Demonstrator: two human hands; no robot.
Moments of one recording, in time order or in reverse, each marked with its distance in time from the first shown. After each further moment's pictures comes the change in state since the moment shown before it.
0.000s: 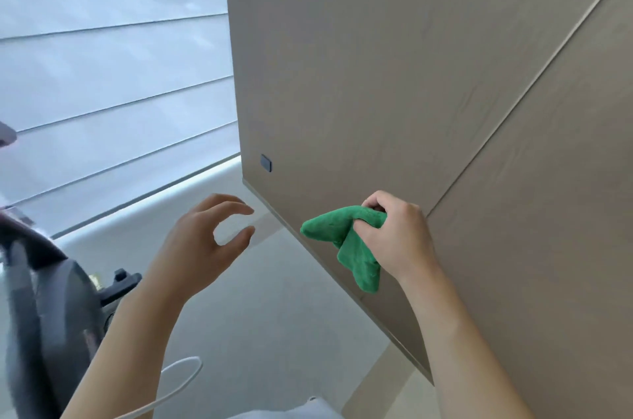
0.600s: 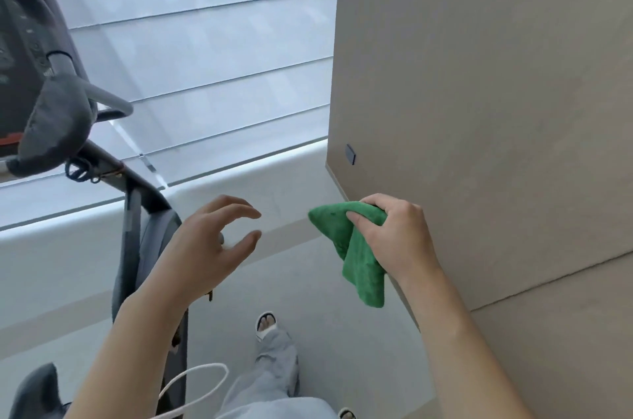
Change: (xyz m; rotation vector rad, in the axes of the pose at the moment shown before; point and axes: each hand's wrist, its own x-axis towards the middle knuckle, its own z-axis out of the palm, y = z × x) left_hand 0.034 -0.034 -0.019 0.128 0.062 -0.299; right_hand 0.130 -0.009 0.116 0.310 -0.344 -0.170
